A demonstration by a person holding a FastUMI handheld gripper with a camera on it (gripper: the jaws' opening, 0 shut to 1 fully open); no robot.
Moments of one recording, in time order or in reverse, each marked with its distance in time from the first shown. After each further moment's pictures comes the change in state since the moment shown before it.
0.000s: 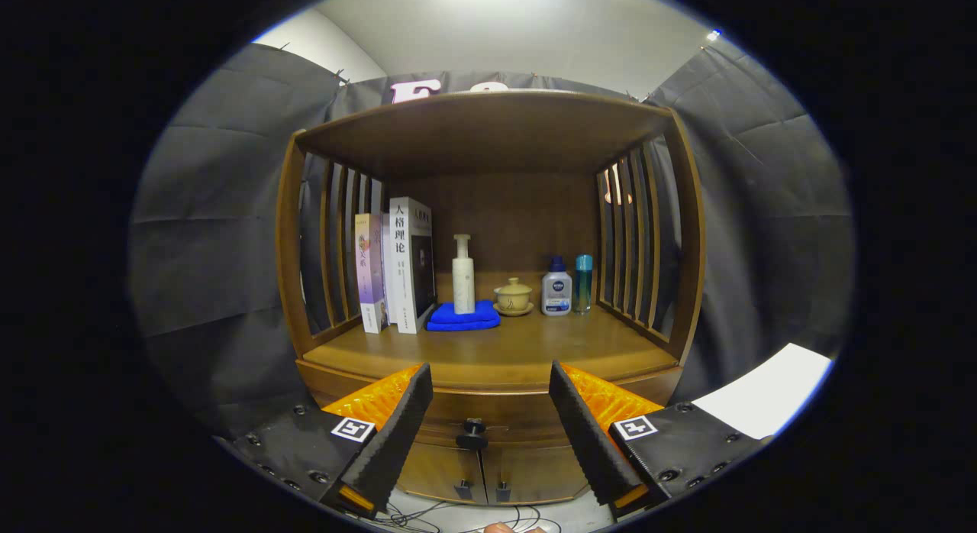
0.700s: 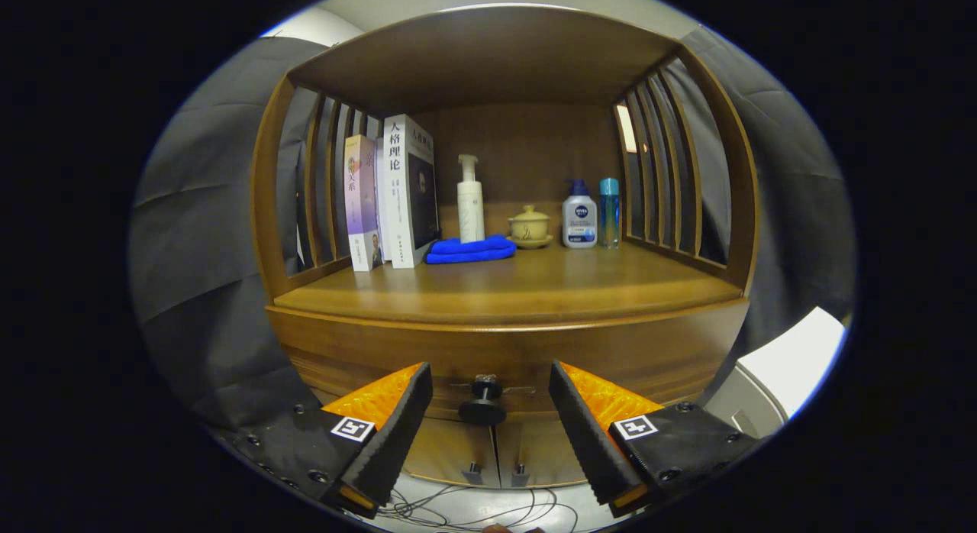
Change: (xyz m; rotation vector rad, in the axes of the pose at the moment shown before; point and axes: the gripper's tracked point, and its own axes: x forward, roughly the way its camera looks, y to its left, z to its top) arm 0.055 0.012 -0.101 0.024 0.156 0.039
